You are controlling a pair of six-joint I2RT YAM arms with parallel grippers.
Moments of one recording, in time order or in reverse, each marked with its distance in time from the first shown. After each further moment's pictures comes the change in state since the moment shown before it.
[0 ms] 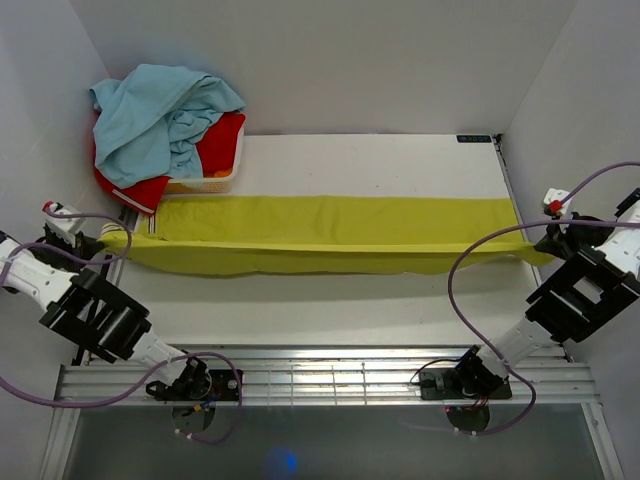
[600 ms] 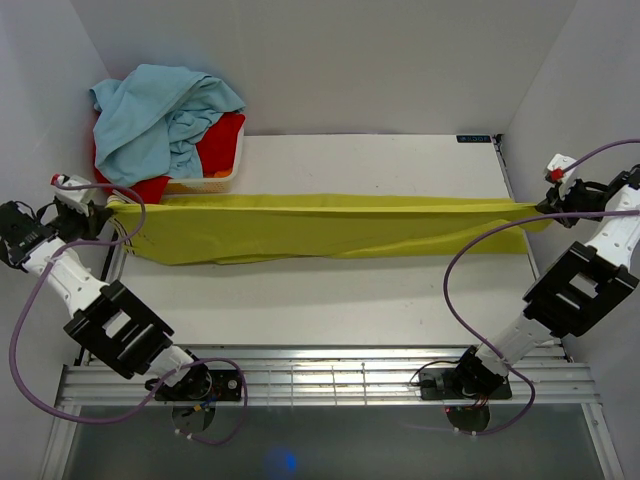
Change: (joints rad) left arm -0.204 -0.180 -0.247 0.869 0.051 -0.843; right arm 0.110 0.024 0.128 0.327 -0.166 0.307
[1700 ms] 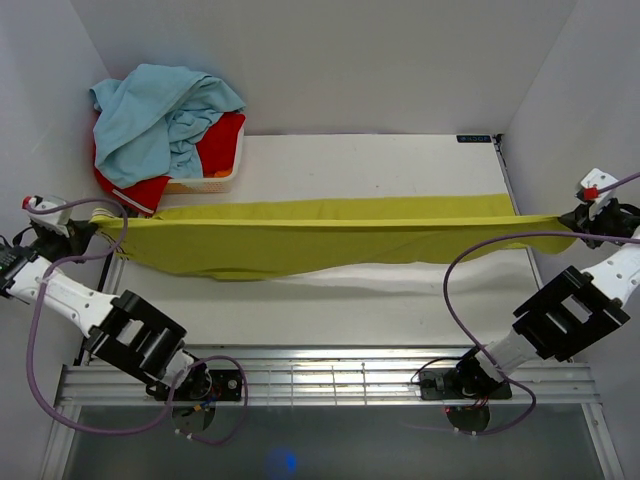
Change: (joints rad) left arm 0.221 -0.109 0.004 -0.254 0.174 0.143; right arm -0.256 -0.171 -0.023 -0.288 -0.153 -0.196
